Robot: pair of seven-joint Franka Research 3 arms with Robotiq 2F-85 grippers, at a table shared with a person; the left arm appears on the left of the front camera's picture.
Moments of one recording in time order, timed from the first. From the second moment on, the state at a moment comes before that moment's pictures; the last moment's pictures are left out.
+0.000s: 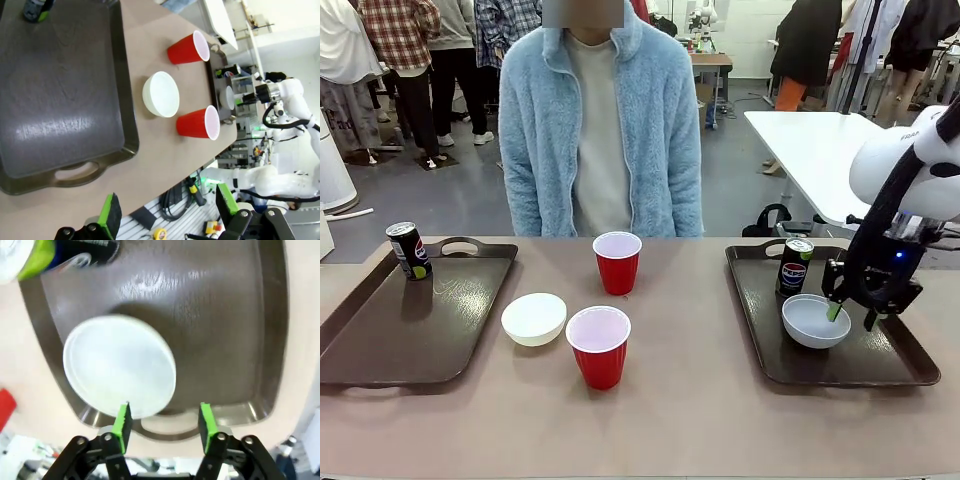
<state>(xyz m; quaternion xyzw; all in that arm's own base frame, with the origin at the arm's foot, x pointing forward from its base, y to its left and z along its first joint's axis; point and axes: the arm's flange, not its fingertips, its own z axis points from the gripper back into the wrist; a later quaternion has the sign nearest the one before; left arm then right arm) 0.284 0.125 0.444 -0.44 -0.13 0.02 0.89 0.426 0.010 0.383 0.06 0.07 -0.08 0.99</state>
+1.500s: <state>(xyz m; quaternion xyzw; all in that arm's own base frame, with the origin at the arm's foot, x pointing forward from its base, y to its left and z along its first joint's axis) 0.284 0.125 0.444 -0.44 -0.13 0.02 0.89 0.400 0.045 0.503 0.00 0.05 0.00 1.00</state>
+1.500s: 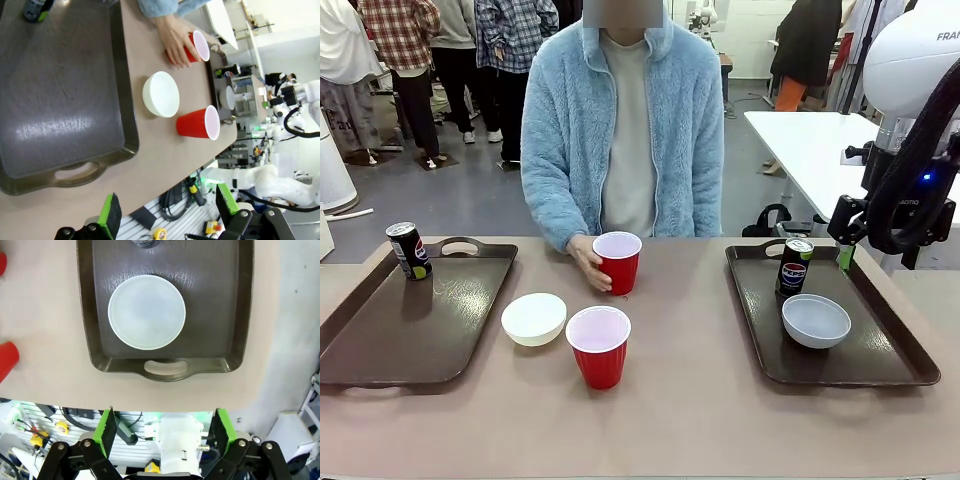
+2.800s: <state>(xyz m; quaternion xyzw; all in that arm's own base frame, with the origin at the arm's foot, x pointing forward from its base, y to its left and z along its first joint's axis) 0.384 0.005 0.532 -0.22 0.04 -0.04 0.97 0.409 -0.129 0.565 0.42 0.03 0.04 0.90</state>
